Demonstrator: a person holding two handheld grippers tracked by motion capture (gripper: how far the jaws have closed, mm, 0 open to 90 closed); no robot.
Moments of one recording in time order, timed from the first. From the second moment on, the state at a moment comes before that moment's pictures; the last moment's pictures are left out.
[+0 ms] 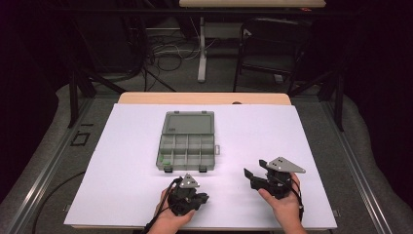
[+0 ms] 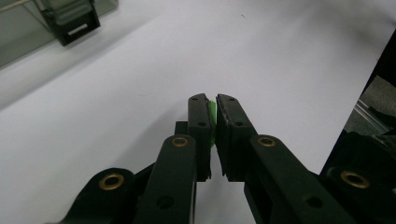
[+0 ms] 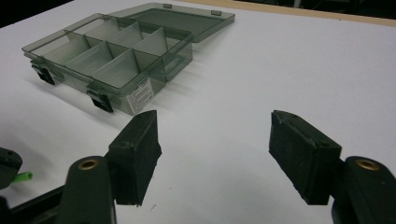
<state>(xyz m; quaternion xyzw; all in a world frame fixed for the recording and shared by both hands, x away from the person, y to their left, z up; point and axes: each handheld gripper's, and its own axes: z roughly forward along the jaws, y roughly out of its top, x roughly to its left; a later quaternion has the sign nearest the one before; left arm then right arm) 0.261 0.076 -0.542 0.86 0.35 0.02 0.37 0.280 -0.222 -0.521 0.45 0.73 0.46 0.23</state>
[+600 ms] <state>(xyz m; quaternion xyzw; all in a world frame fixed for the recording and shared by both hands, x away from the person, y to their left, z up) 0.278 0.094 -0.525 0.84 0.38 0.03 0.38 0.280 -0.222 -0.521 0.45 0.73 0.46 0.23</state>
